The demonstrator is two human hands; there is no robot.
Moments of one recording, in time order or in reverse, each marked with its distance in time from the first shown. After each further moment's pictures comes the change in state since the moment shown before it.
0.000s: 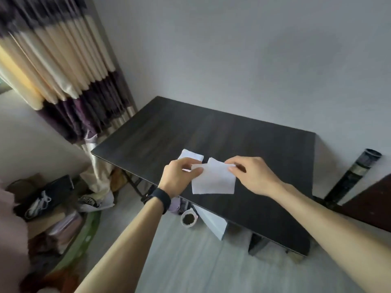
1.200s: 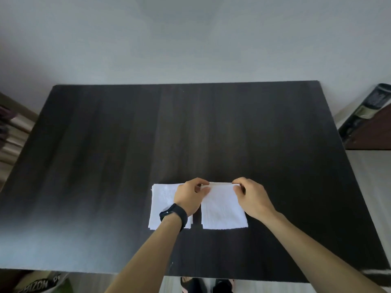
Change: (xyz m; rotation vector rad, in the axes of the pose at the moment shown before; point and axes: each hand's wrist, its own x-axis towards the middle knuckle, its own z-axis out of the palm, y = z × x) left_hand 0.334 -0.184 0.165 0.141 -0.593 -0.103; right_hand 0.230 0.193 0.188 0.114 0.141 0.713
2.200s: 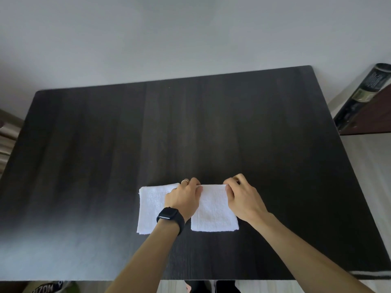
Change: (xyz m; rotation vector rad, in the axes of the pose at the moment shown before) left_hand 0.003 0.010 0.023 0.683 0.099 0.190; right_hand 0.004 0.025 0.019 -0.198 0.083 -0.122
